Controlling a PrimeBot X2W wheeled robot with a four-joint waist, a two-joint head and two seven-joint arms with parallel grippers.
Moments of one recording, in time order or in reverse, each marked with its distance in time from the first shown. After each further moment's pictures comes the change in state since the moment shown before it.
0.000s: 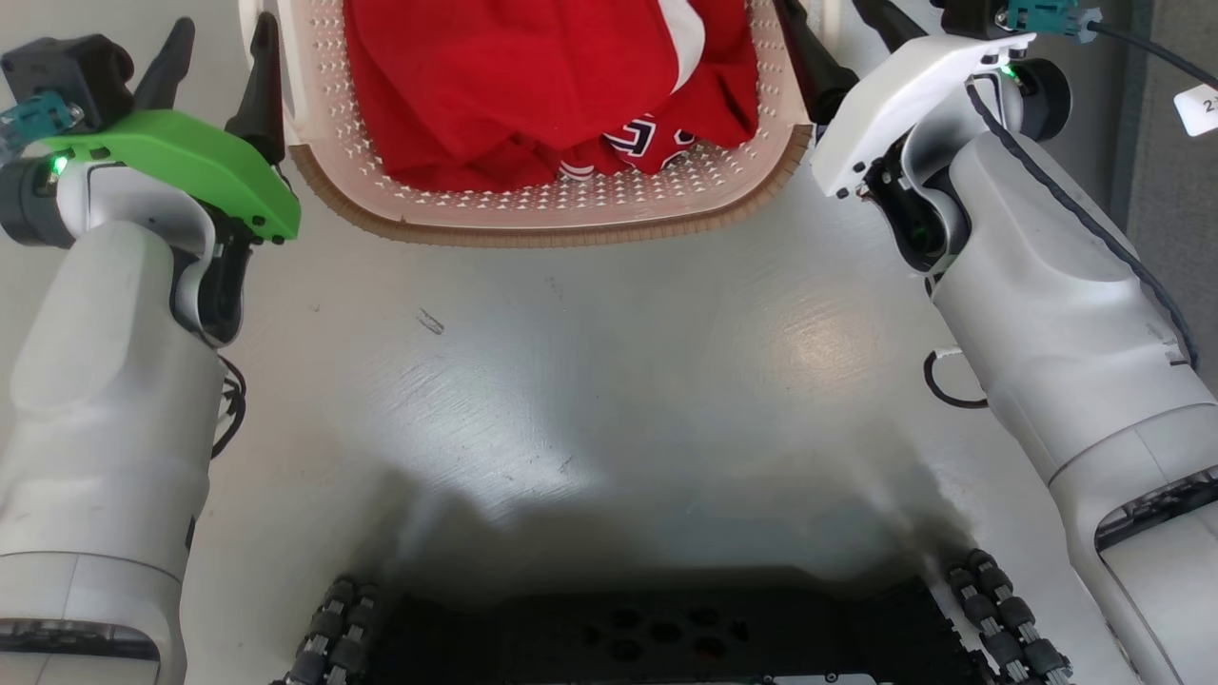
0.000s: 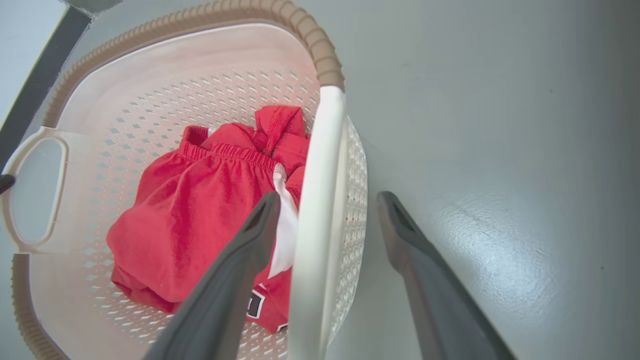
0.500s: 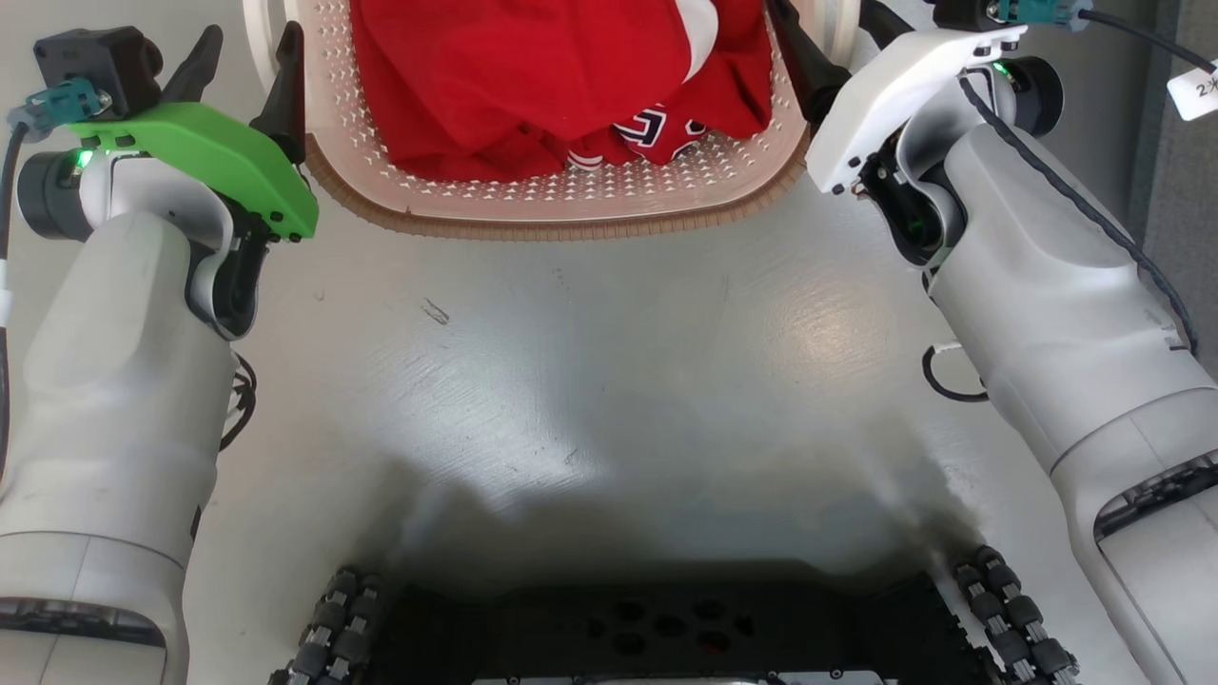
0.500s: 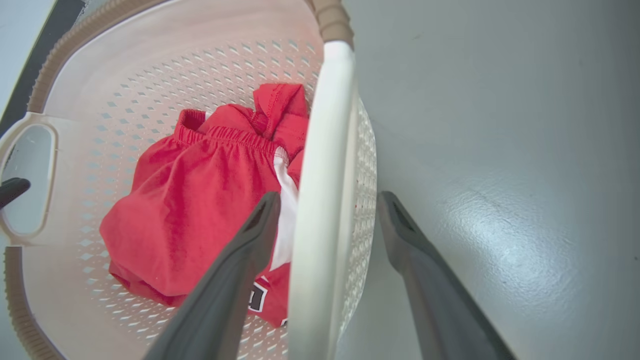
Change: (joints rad) left arm -0.042 -0.002 -0.085 0.067 -0.060 0.000 0.021; right arm -0.037 0.000 0.069 0.056 0.074 0.007 0.000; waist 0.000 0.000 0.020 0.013
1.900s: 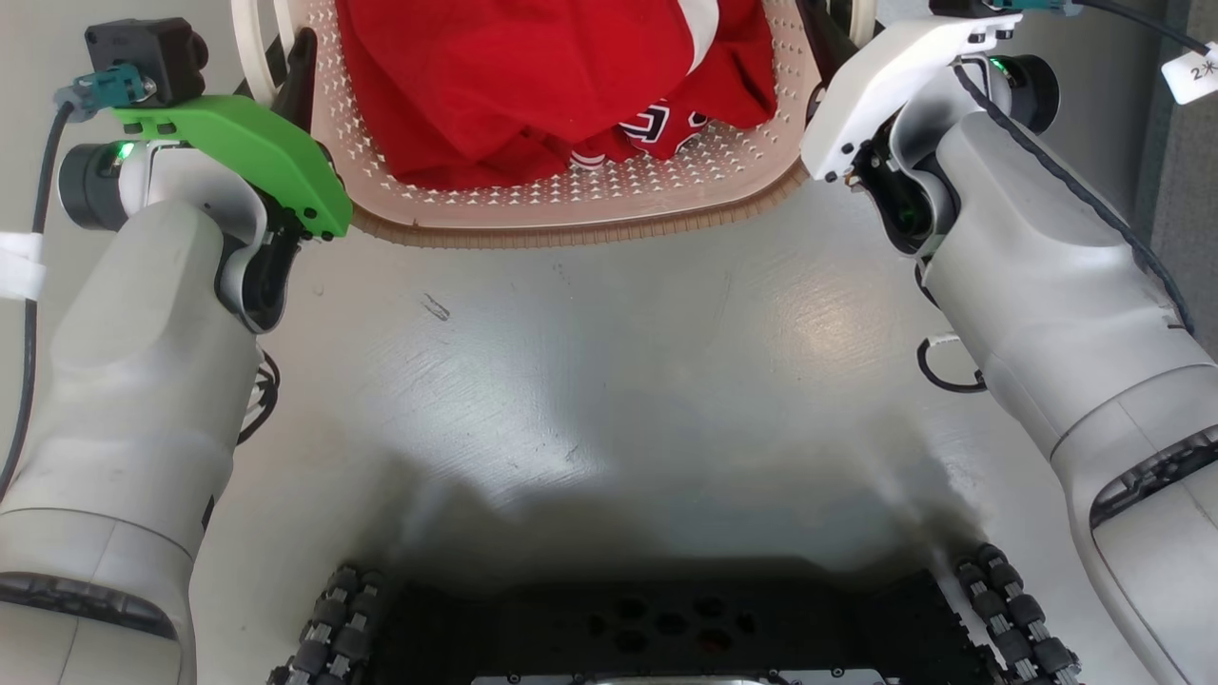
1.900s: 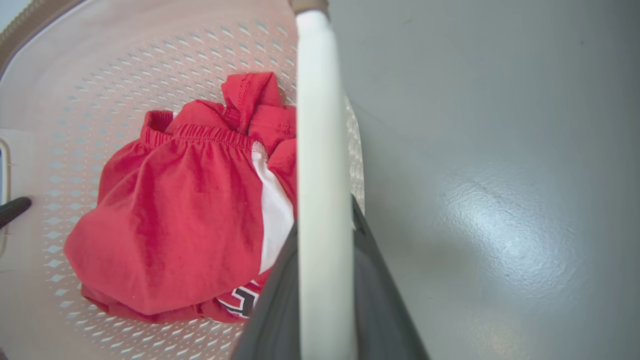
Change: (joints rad) left arm -0.053 -0.001 -0.173 0.055 -0.140 0.000 0.006; right arm -0.060 0.001 0.126 0.079 0.142 -0.019 -0.024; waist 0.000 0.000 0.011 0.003
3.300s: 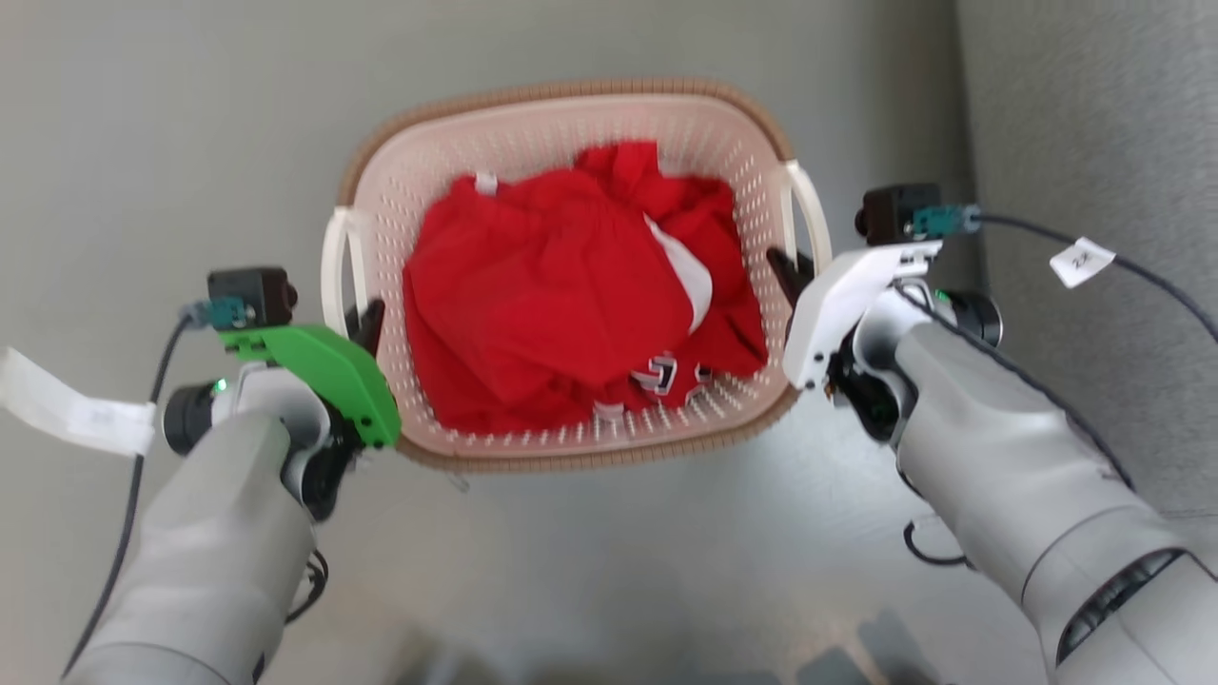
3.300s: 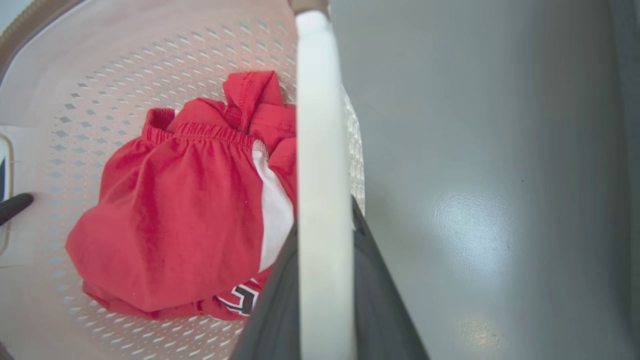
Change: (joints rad) left arm 0.244 -0.023 -0.133 0.104 -0.171 -0.001 0.043; right arm 0.240 0.022 0.152 0.076 0.143 0.001 0.061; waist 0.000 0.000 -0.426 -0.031
